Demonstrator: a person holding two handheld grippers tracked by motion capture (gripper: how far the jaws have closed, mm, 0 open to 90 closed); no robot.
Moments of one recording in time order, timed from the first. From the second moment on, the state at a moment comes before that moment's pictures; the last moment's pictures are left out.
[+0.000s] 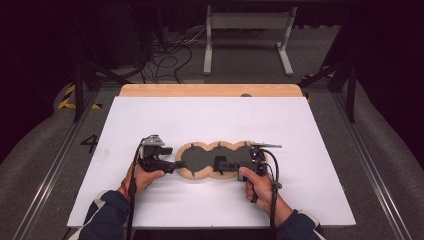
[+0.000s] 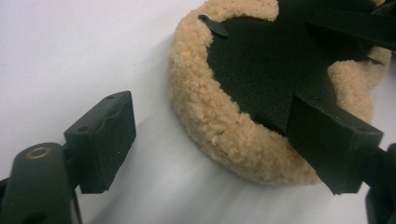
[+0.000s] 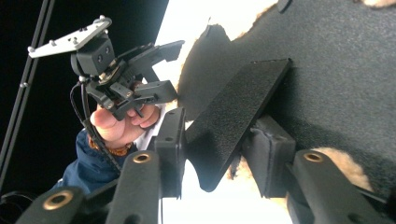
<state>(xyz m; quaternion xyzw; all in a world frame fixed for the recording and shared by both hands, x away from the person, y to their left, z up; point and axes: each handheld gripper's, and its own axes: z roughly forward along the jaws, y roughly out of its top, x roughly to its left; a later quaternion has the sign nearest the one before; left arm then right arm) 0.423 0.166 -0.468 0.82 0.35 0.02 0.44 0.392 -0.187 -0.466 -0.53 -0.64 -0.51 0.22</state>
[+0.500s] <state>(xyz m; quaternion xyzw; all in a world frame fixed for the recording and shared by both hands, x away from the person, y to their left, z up) 0.419 0.159 -0.466 0.83 0.31 -0.02 0.46 0.391 -0.186 -0.463 -0.47 -0.70 -0.50 0.18</state>
